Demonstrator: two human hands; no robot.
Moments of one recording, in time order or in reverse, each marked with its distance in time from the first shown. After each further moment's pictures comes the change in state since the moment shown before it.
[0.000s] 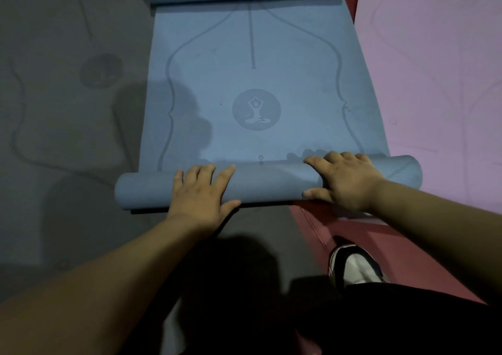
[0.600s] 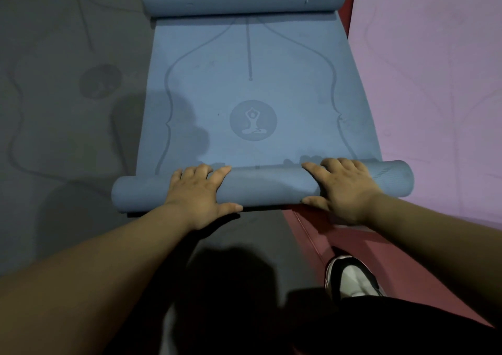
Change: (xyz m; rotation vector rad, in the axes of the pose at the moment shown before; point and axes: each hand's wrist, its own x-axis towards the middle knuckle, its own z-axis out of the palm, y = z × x) left_hand 0.032 -0.011 -0.015 -0.018 -0.159 0.001; right_hand 0.001 0.007 0.009 0.006 0.136 0.015
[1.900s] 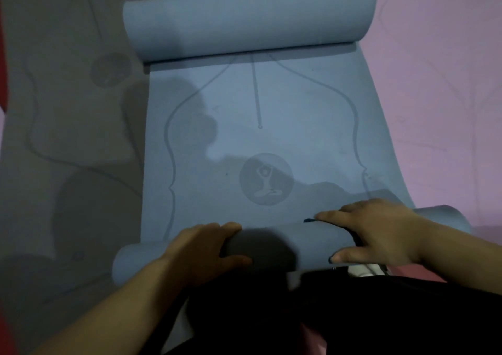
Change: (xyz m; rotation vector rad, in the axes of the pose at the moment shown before) left_hand -0.099 0.009 0.037 -0.270 -0.290 0.163; right_hand -0.086 -0.009 -0.013 0.204 -0.312 -0.377
